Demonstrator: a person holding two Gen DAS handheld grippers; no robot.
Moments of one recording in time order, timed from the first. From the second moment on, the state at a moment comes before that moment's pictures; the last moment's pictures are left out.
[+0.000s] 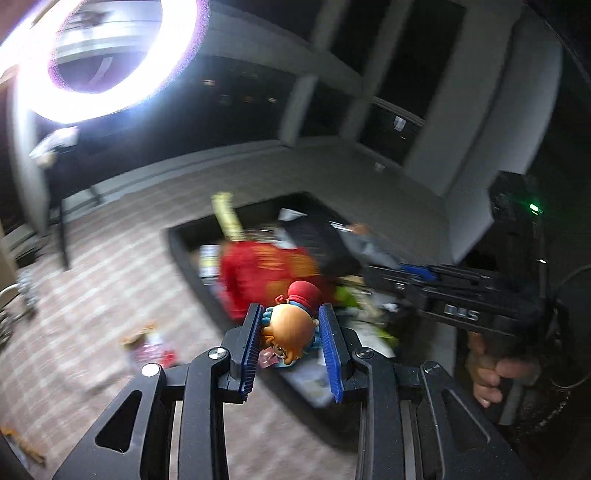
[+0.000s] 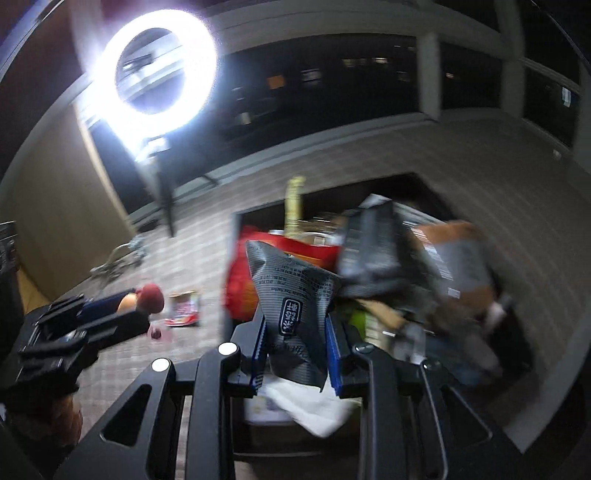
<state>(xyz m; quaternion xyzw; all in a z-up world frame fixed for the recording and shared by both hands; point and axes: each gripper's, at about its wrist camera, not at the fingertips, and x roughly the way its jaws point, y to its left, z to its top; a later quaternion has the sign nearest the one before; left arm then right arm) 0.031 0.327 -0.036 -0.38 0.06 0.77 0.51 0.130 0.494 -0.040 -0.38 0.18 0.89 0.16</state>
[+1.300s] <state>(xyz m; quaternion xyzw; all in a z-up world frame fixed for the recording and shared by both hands) -0.053 0.077 -0.094 -0.47 -0.03 0.87 0.16 0.017 0.371 -0.049 -0.41 0.11 0.91 0.00</state>
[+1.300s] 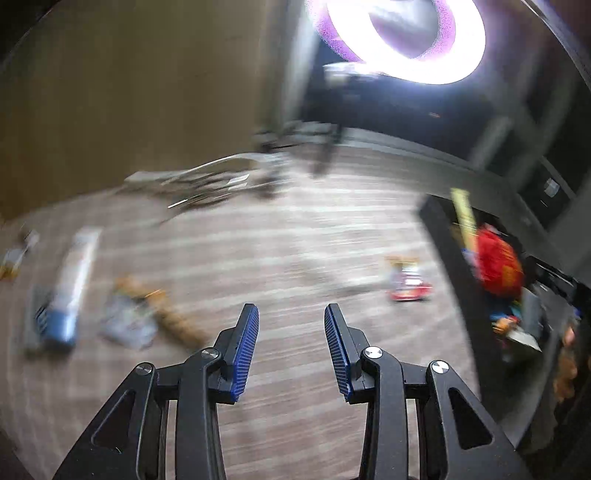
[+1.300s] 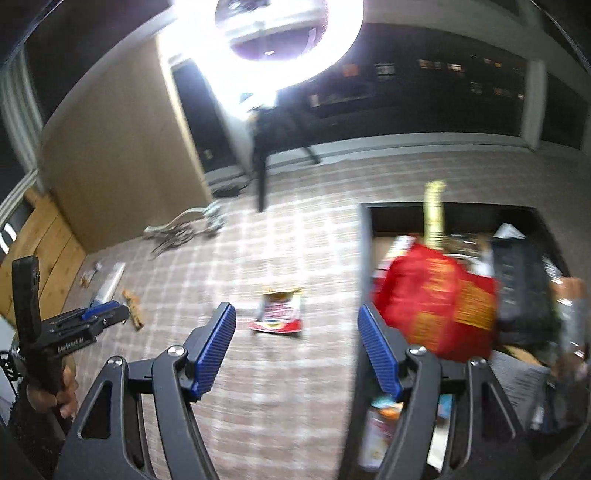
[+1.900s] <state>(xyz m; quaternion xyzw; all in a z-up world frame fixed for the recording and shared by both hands) -0.085 0.039 -0.145 -0.53 -0.10 0.84 0.07 -0.067 0.332 -0.145 -0.52 0.07 0.85 0.01</state>
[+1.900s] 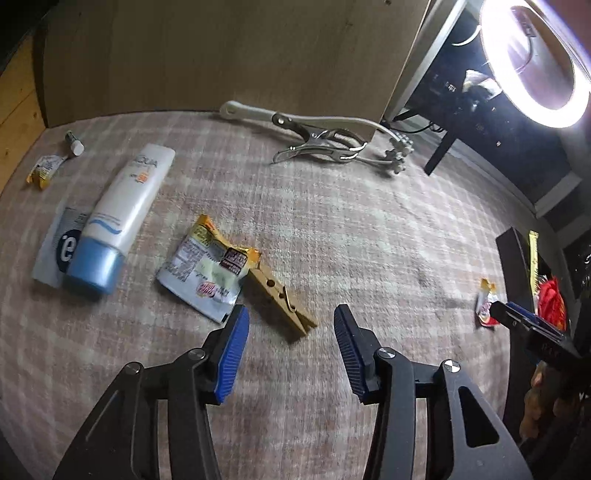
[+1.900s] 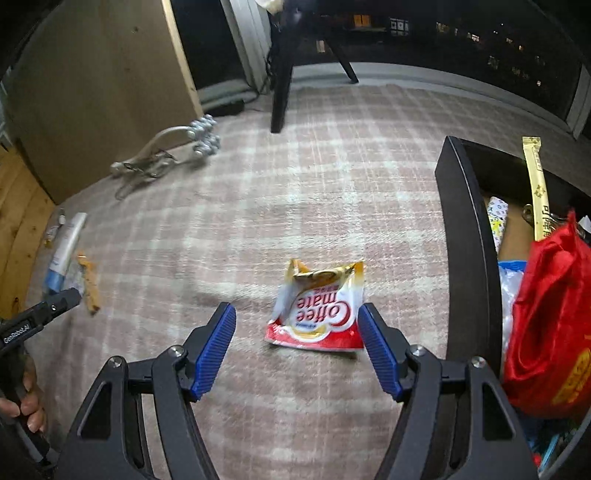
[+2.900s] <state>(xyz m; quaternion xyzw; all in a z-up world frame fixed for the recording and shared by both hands) -0.083 0.055 -0.151 -0.51 -0.10 0.84 0.11 -0.057 0.356 -0.149 -0.50 0.12 0.85 -0.03</state>
